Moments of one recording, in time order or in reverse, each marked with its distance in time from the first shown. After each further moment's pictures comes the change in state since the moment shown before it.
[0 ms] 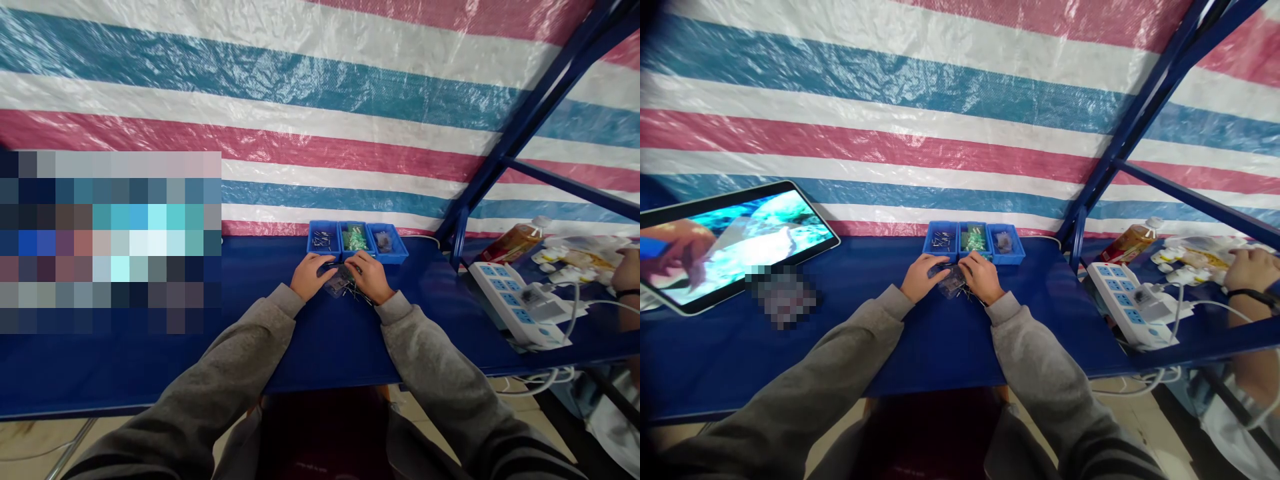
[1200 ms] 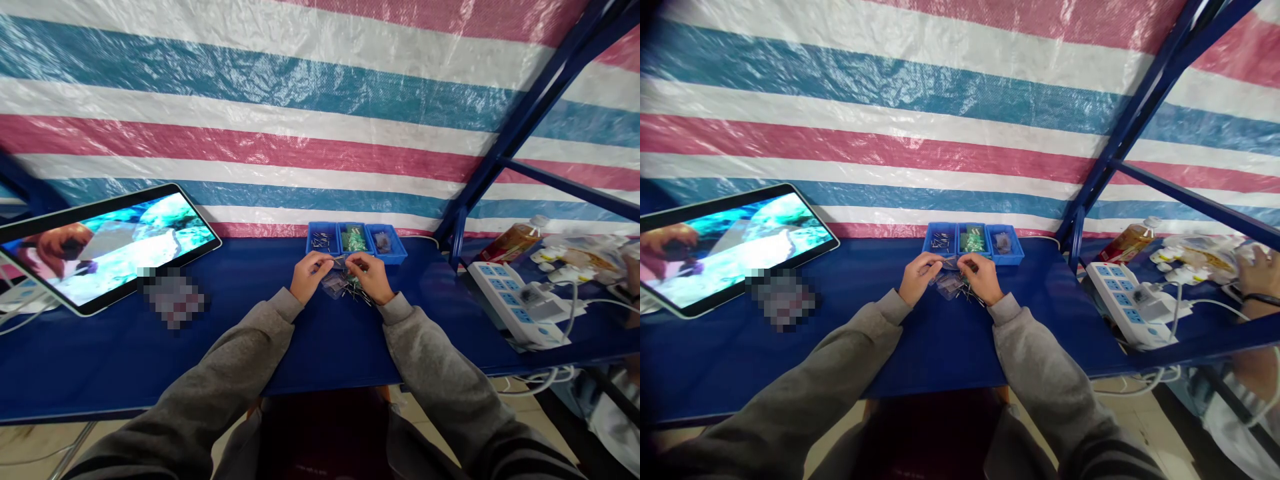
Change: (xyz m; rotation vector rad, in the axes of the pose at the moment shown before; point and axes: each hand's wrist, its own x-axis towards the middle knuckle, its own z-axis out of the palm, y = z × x) left_hand 0.001 0.022 -0.006 -0.508 0.139 -0.138; right_hand 0.005 -0.015 -0.011 0.516 0.064 0.261
